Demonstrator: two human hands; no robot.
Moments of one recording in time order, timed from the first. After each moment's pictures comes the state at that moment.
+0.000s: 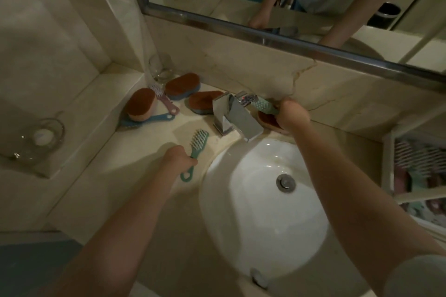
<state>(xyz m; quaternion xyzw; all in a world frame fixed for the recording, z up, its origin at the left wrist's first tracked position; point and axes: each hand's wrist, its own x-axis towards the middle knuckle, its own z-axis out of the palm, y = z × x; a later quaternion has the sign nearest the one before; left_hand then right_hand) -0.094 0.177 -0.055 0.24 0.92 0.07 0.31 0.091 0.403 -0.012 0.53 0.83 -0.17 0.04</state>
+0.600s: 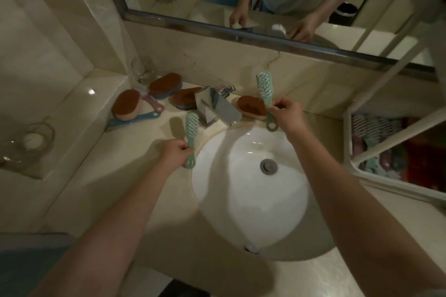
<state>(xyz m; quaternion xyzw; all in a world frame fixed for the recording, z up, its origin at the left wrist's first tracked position) -0.061 0.159 -0.030 0.29 0.84 0.30 0.35 0.155 0.339 0.023 0.56 0.59 -0.50 -0.30</state>
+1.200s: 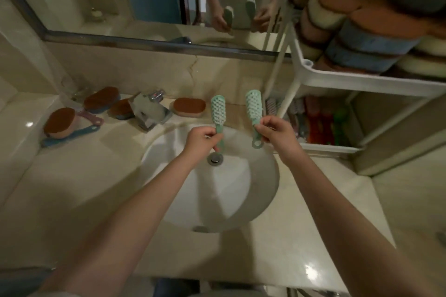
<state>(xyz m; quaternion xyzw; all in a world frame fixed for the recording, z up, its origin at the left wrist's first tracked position) 0.139 0.212 0.037 0.48 0.68 0.40 0.39 0.338 0.258 0.068 0.51 0.56 -0.53 -0.38</state>
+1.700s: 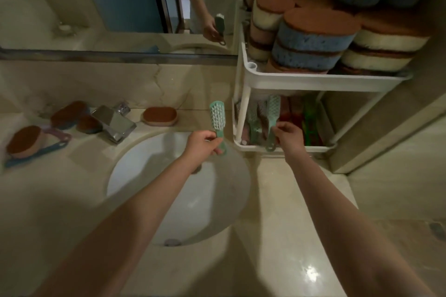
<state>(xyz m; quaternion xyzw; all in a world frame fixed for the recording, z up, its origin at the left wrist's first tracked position) 0.228 0.246 0.044 0.45 0.68 0.38 0.44 0.442 0.309 0.033 0.67 0.41 -0.47 -0.41</state>
